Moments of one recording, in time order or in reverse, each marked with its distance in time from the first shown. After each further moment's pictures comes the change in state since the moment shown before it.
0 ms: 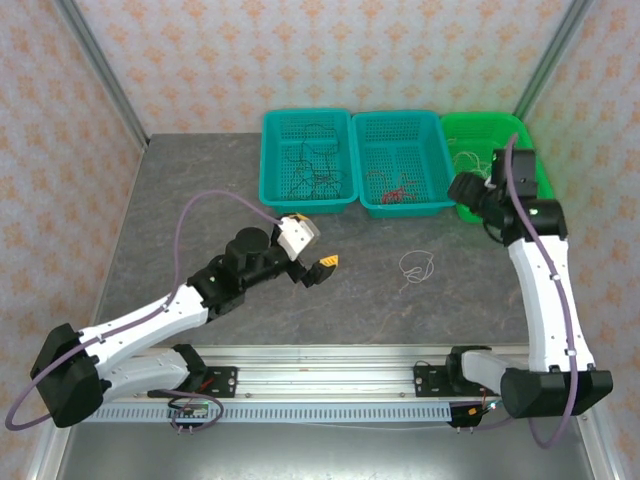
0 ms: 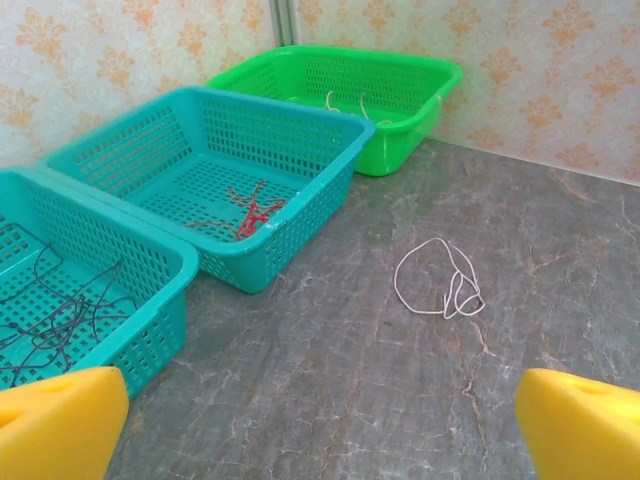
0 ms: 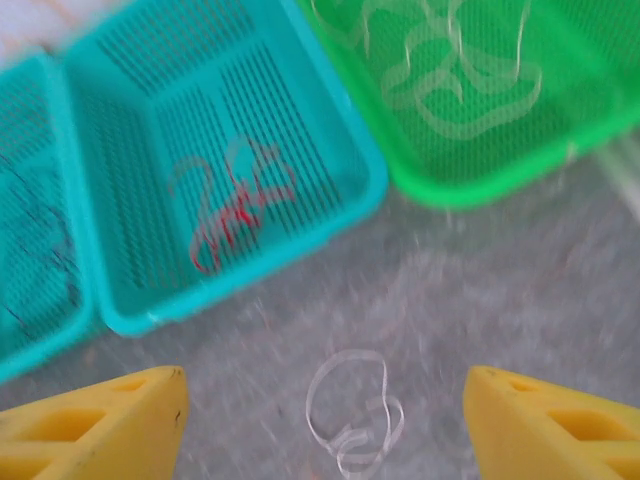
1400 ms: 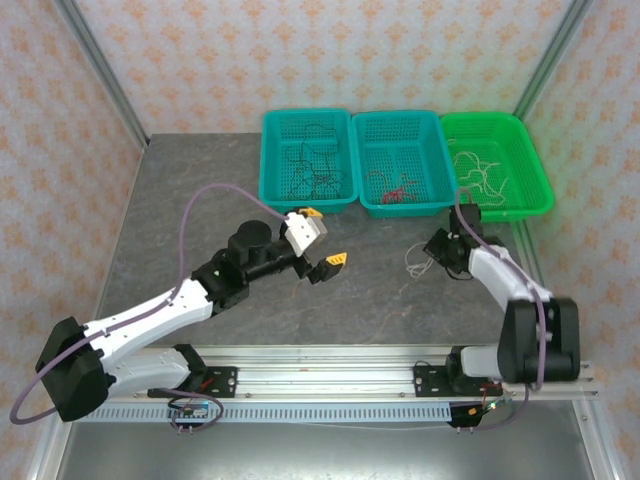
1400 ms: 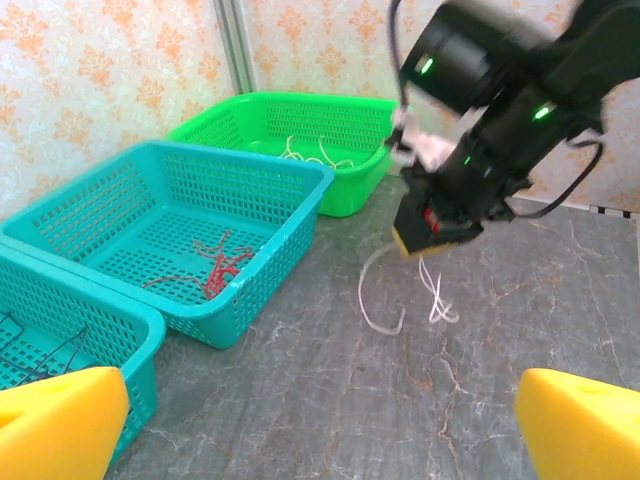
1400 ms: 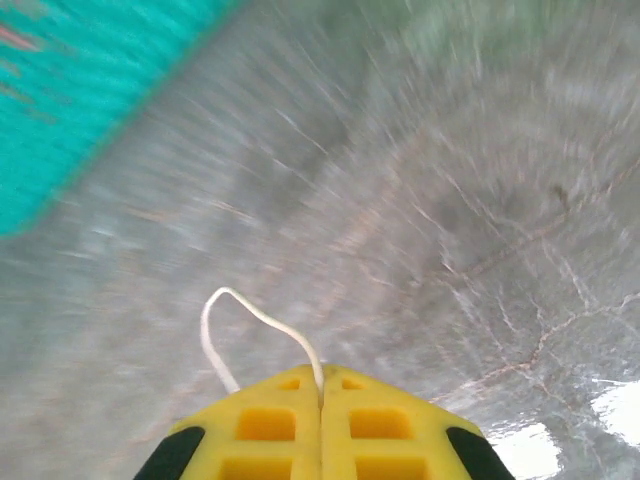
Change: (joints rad) left arm 0.000 0.050 0.060 0.046 0.100 0.036; right arm 0.000 0.092 -0.599 0.550 -0.114 0.190
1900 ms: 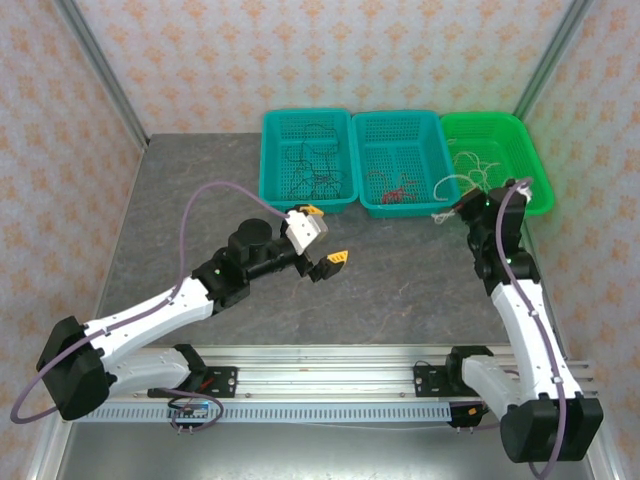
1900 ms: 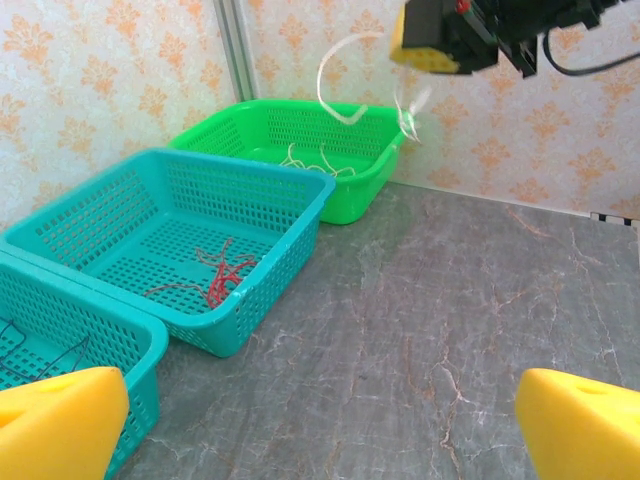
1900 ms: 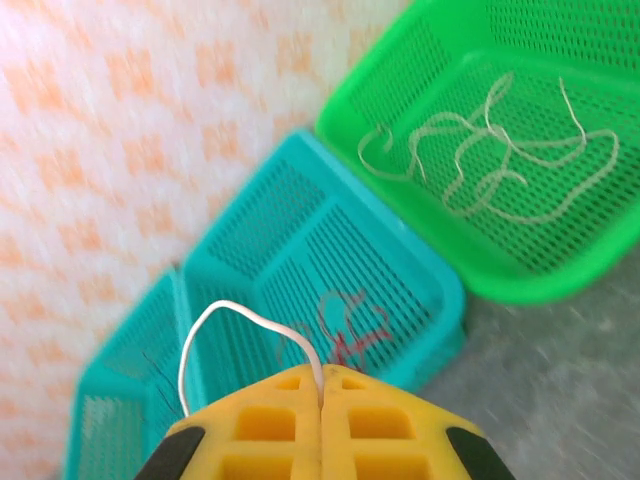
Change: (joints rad) left arm 0.000 0.000 0.011 0.003 0.000 -0.001; right arm -0.036 -0.305 0.130 0.192 0.184 0.144
